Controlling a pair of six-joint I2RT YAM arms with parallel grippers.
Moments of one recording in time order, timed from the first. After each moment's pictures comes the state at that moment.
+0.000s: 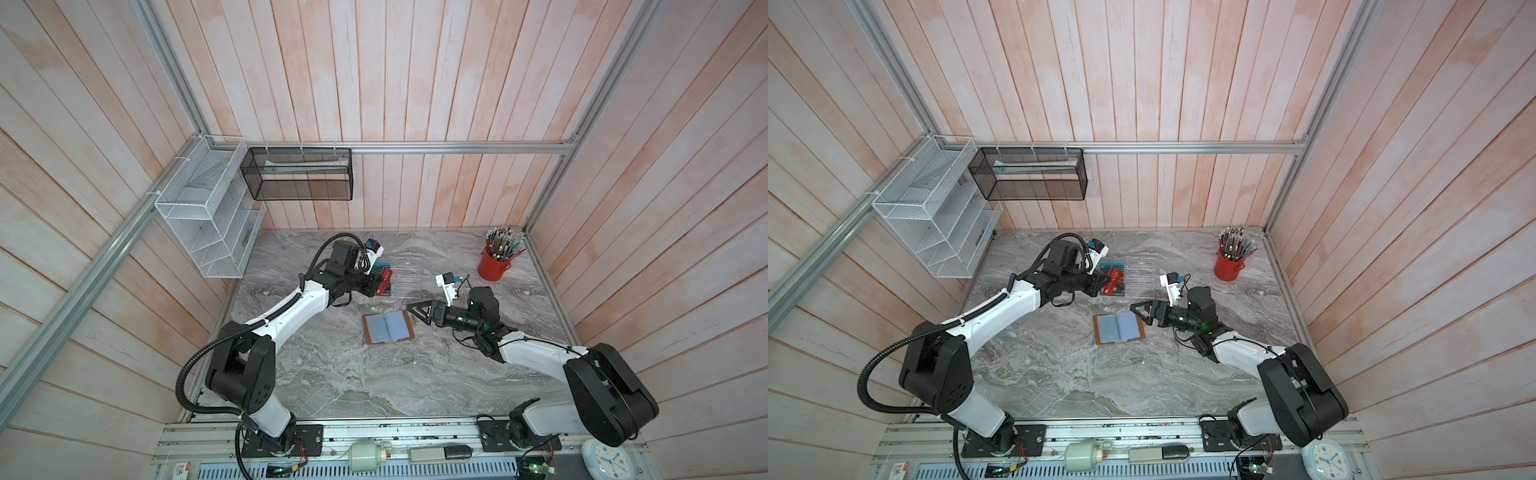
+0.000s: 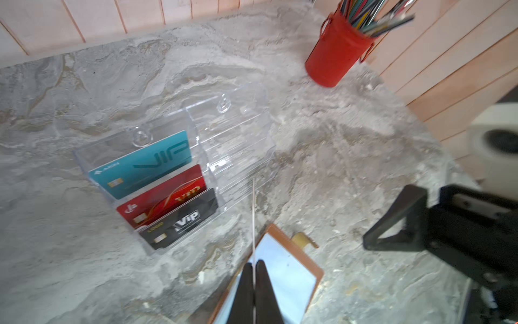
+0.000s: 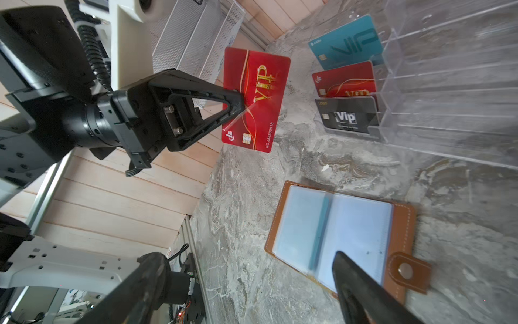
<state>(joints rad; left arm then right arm) -0.45 1.65 1.27 -0.37 0.35 0.05 0.49 1.37 0.53 0.53 -0.67 0.75</state>
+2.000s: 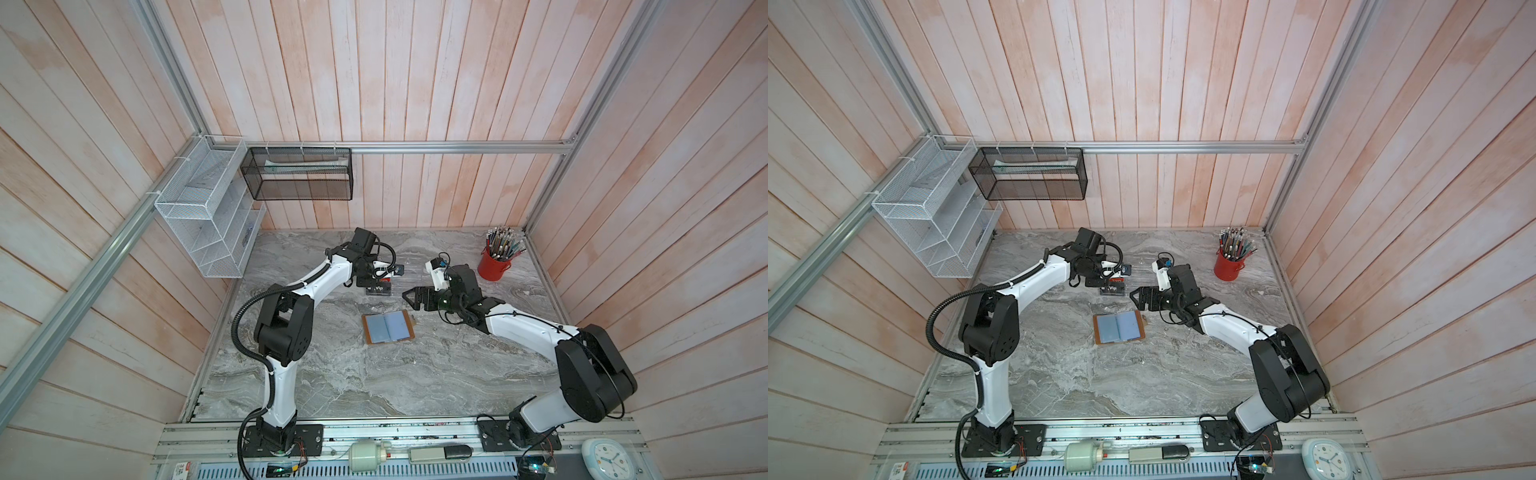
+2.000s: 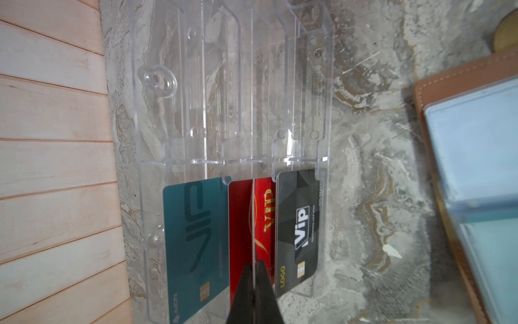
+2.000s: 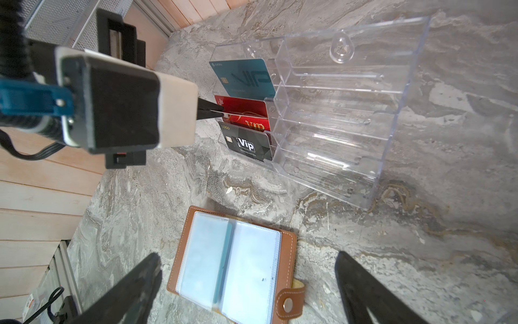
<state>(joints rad) -0.45 2.04 1.65 -0.60 0.17 1.25 0.53 1.52 0.86 0.07 -0.33 0.46</state>
